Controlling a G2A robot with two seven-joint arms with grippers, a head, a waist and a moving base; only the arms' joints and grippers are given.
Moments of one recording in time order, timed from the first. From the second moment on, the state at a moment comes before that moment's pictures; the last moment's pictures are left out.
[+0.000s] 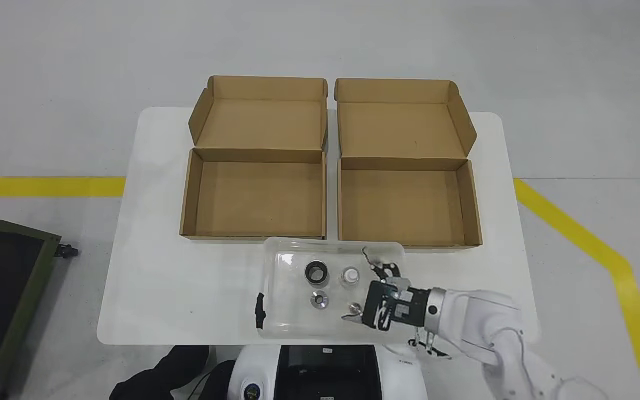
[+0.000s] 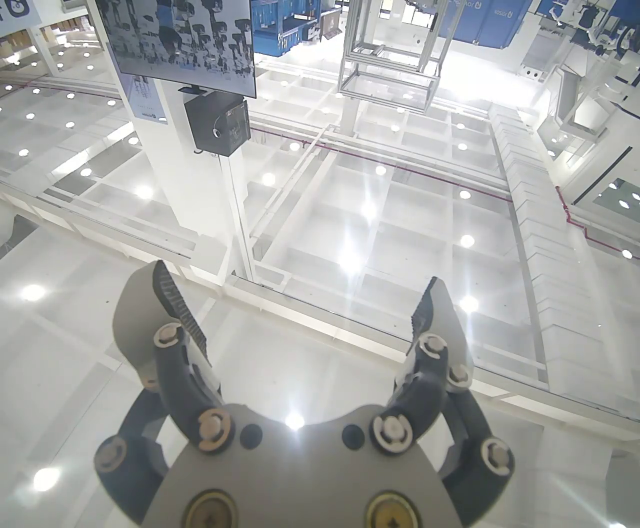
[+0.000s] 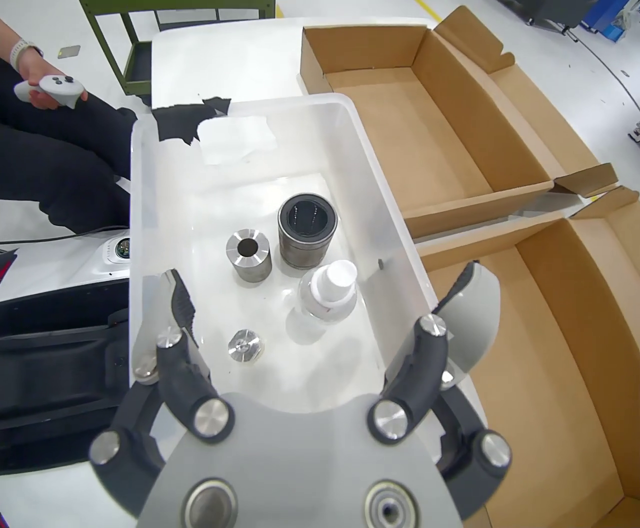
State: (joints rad) left arm -0.37 -0.34 -0.25 -1.16 3.07 0.41 0.06; right arm -1.57 -1.14 1.30 -2.05 -1.51 -0.88 0.26
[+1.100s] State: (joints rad) left arm -0.37 -0.34 -0.25 -1.16 3.07 0.41 0.06; right arm -1.48 -1.13 1.22 -1.97 -1.52 -0.81 0.33
